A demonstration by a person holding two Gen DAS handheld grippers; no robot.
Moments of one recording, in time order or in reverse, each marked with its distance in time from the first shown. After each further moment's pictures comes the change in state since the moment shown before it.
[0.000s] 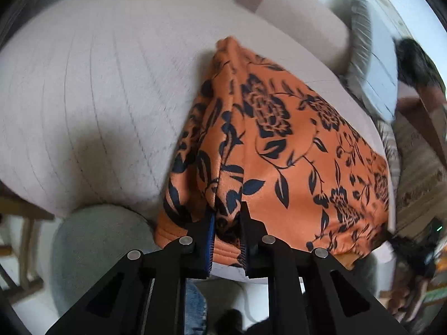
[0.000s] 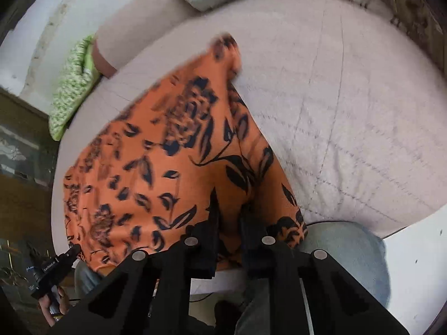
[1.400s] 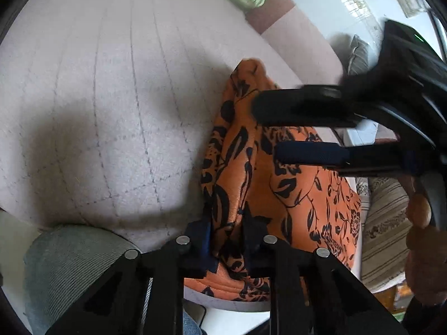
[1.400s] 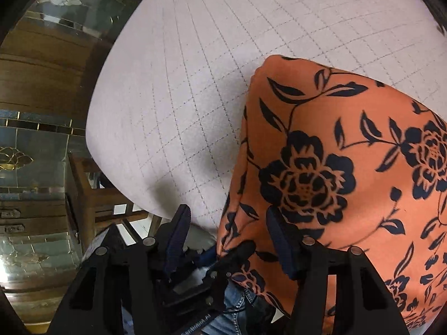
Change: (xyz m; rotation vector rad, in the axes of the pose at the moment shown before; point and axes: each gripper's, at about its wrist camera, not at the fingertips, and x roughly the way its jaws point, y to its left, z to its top) left arm 0.027 0.064 0.006 -0.168 -0.089 -0.252; right arm 0.165 0.391 -0.028 -0.554 0.589 0.146
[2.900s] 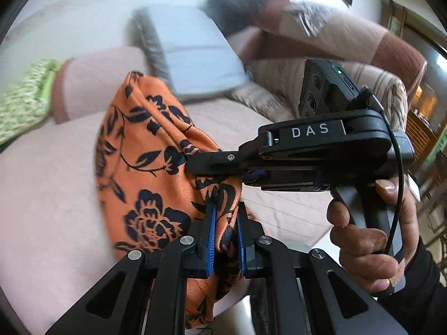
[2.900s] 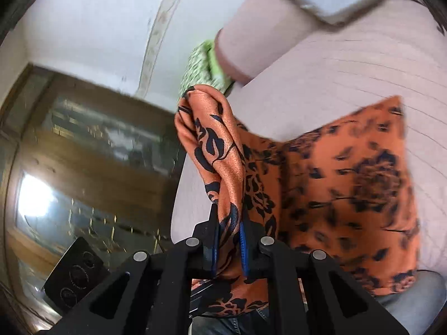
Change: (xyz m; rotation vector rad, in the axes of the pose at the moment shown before) left arm -0.029 -0.343 -0.125 0.877 0.056 -0.073; right arm -0.228 -0.284 -0.237 0.287 -0.692 0.492
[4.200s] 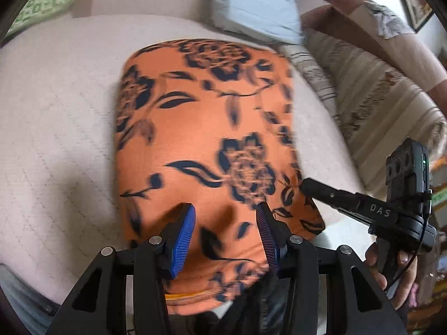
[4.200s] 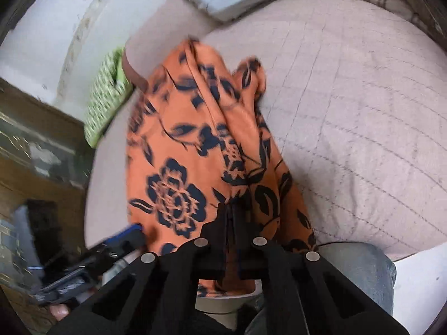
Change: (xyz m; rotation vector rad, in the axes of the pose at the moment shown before) left arm 0.063 0.090 -0.017 -0.347 0.234 -0.044; right arm -0.001 -0.068 -0.068 0.047 -0.096 -0.456
